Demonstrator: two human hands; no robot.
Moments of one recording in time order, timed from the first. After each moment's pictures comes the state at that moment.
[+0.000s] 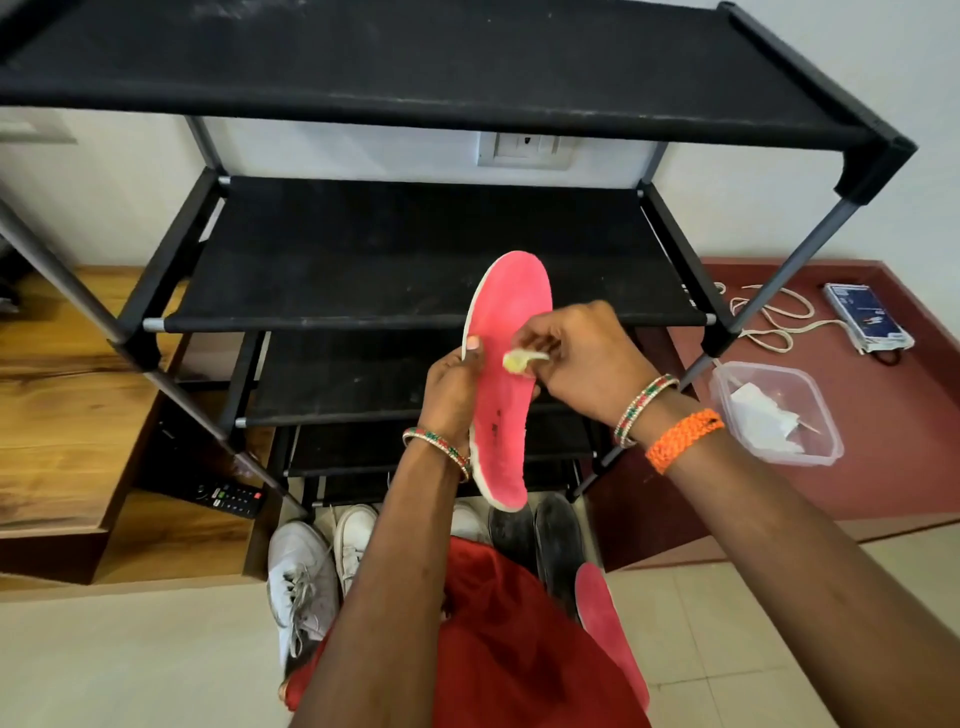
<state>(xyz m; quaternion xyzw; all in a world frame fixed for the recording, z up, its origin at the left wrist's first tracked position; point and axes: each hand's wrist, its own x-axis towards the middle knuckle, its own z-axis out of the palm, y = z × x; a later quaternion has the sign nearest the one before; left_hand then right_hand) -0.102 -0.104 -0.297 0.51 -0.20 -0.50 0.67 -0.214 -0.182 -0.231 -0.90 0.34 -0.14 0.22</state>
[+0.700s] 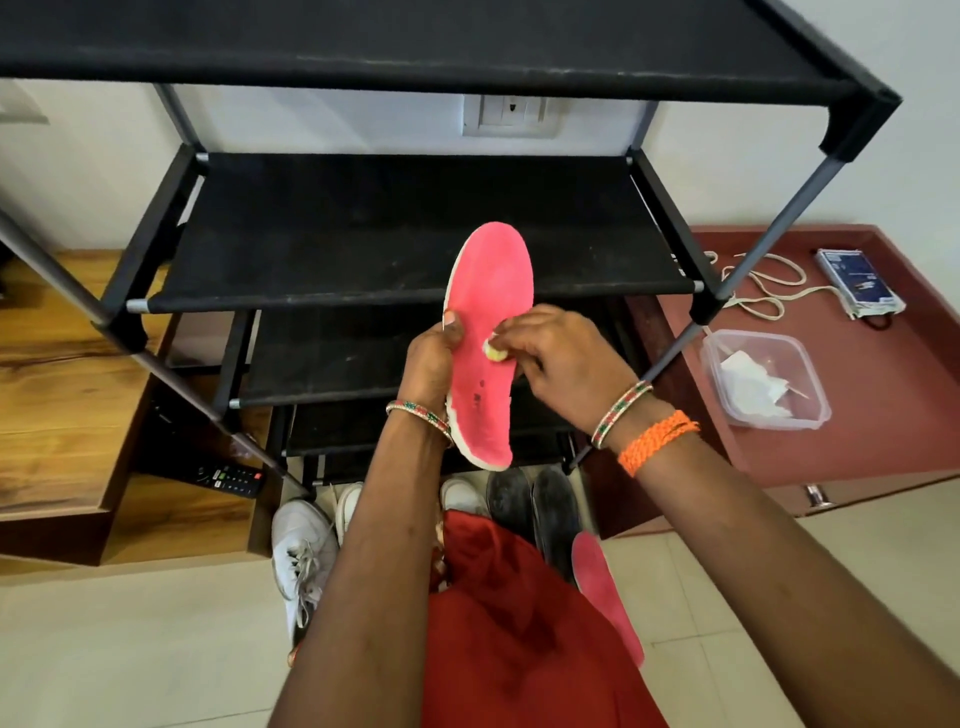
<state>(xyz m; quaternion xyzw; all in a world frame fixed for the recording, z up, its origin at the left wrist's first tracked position) -0.098 -0.107 -0.291 0.53 -0.10 -0.53 0.65 -0.226 -0.160 -0.244 -0.95 0.22 -0.17 0.15</state>
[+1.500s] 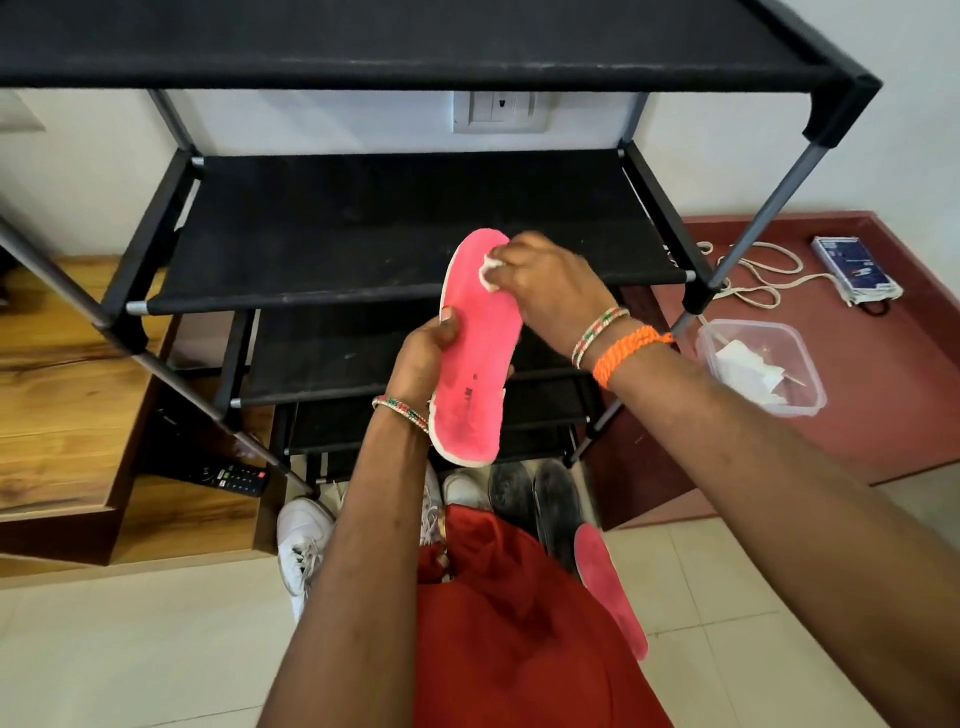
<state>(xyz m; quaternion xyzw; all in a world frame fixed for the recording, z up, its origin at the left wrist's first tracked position) -0.100 -0.094 -0.279 0.47 -0.13 -0.59 0.64 -0.199 -0.201 -0.232 -0.97 0.19 -0.12 -0.06</state>
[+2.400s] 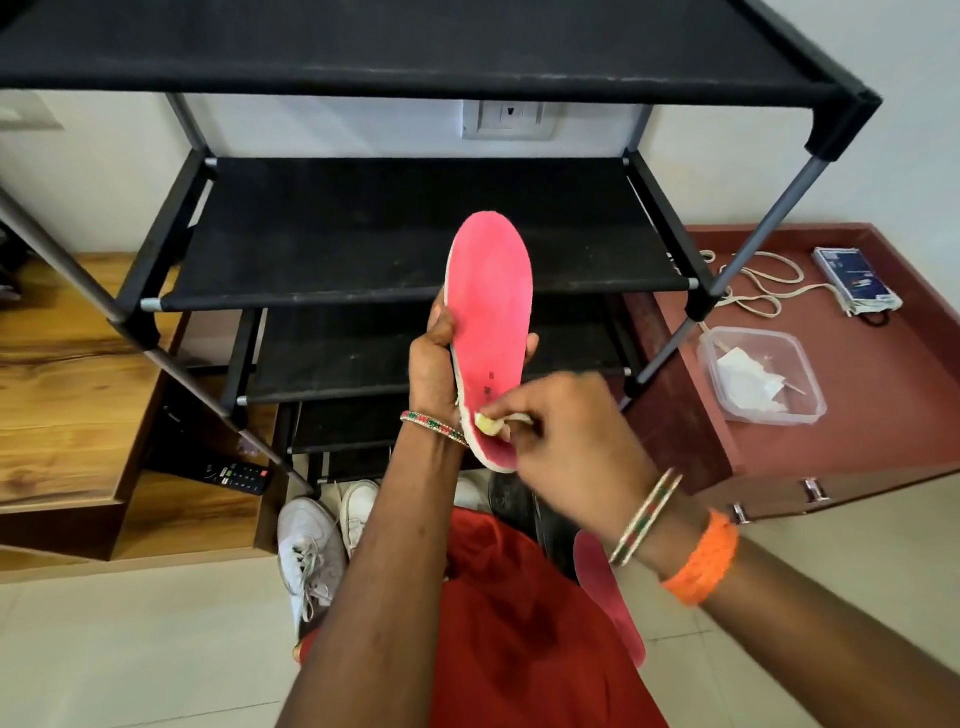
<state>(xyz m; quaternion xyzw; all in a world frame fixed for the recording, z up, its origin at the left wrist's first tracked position) -0.123 -0.094 -0.270 0.24 -0.02 -0.59 0.77 -0.251 -0.080 -0.217 -0.86 0.36 -0.15 0.32</state>
